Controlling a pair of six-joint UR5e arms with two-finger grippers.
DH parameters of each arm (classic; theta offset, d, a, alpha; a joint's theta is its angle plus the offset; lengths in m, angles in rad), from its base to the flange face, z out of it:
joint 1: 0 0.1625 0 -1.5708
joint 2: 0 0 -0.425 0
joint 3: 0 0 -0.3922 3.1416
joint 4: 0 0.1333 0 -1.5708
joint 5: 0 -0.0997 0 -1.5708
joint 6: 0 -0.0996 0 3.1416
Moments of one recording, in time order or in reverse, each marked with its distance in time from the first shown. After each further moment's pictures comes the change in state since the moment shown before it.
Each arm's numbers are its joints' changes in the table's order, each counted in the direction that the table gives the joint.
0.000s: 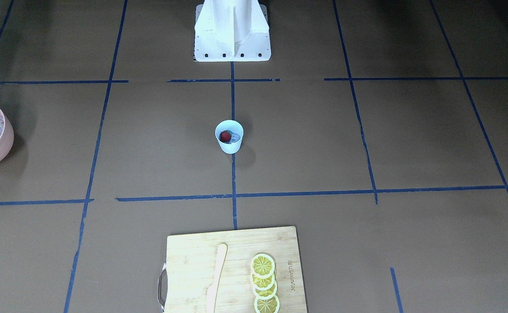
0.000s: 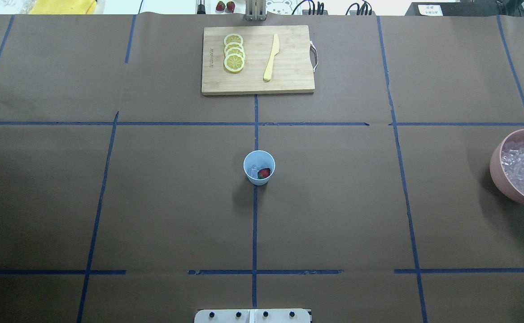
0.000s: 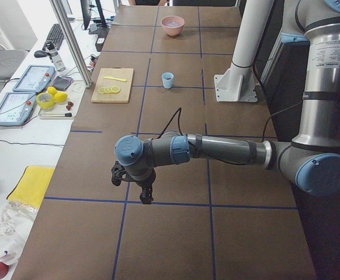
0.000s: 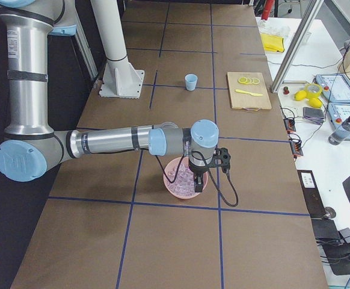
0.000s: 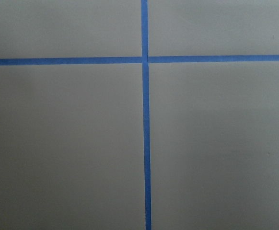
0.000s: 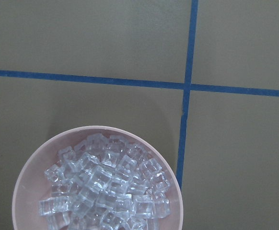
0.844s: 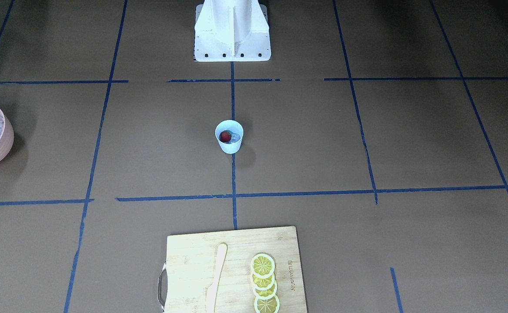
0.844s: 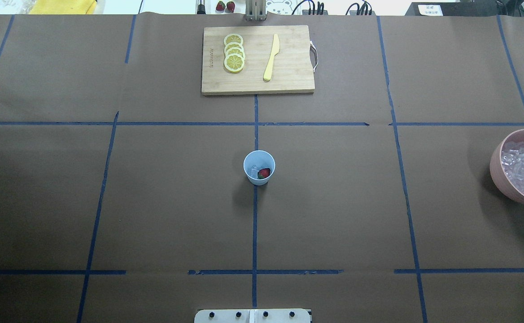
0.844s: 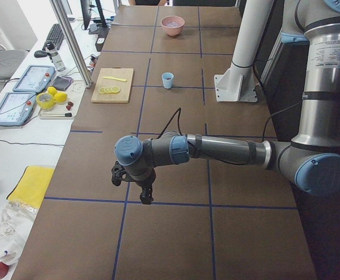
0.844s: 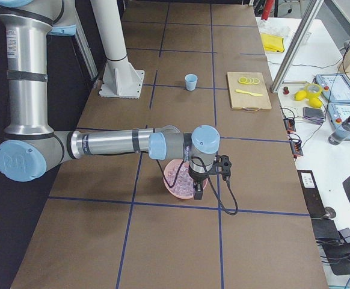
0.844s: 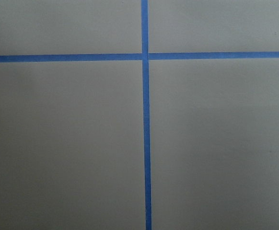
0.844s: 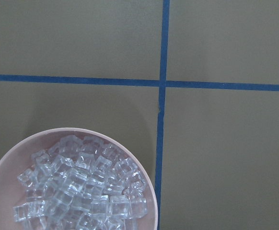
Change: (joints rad) left arm 0.007 0.007 -0.009 -0.001 -0.004 -0.001; right arm 0.022 -0.014 0.041 -0.013 0.023 0.005
